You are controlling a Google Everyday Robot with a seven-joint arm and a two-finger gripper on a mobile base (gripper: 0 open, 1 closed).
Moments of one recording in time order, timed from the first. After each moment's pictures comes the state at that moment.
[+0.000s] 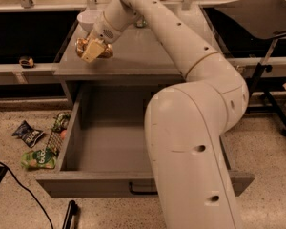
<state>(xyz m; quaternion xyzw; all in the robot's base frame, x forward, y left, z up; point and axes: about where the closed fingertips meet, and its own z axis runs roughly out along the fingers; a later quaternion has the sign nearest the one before) 0.753 0.179 0.862 -0.67 0.64 0.22 0.31</state>
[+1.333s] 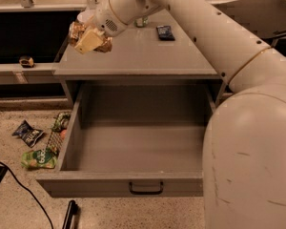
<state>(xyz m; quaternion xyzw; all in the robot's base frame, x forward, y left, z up) 0.680 0.165 0.939 -0.64 0.62 0.25 0.38</state>
